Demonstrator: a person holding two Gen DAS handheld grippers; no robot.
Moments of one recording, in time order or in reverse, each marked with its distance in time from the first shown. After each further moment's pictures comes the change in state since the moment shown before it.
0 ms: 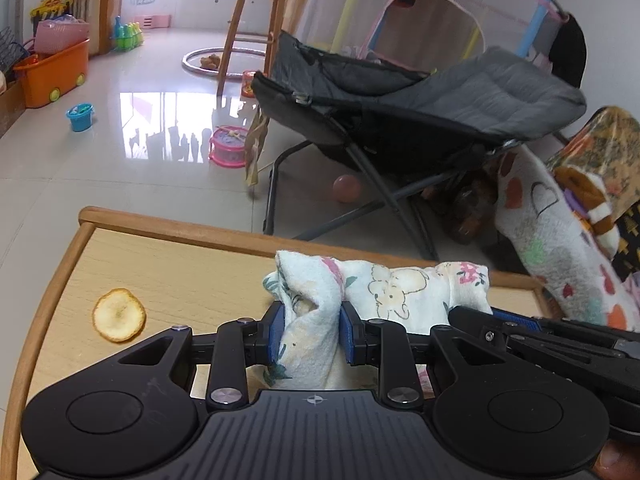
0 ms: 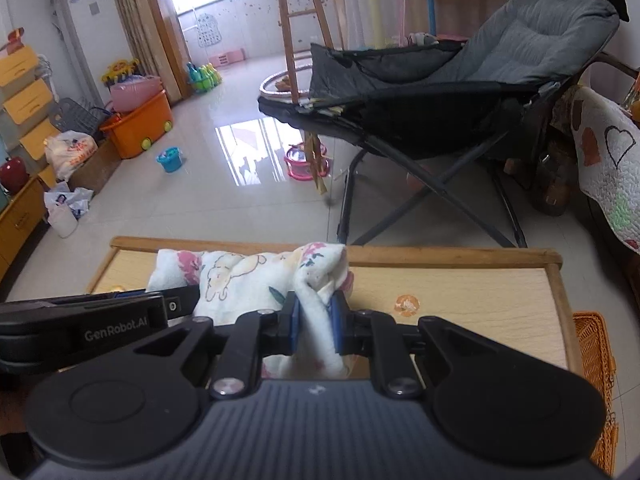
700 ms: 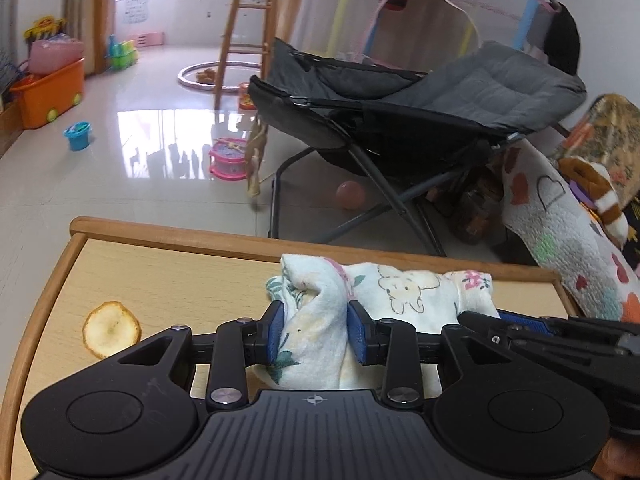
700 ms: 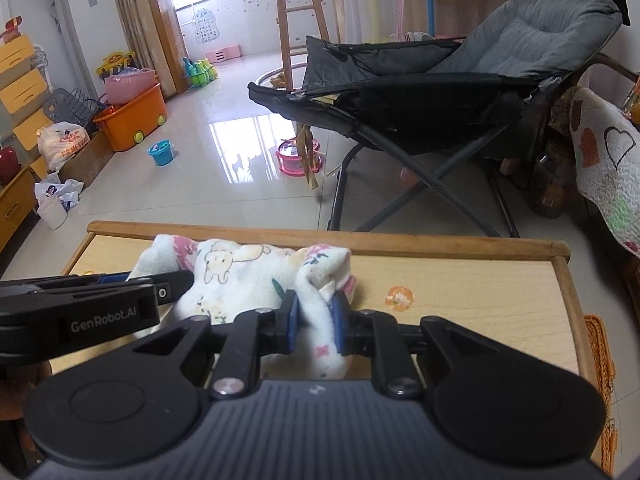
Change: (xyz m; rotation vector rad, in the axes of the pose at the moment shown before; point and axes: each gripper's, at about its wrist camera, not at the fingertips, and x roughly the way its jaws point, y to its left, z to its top) left arm 0.022 0.007 -0.006 0.035 -0.041 0.021; right arm 0.011 -0.003 -0.009 -0.021 -0.029 -0.024
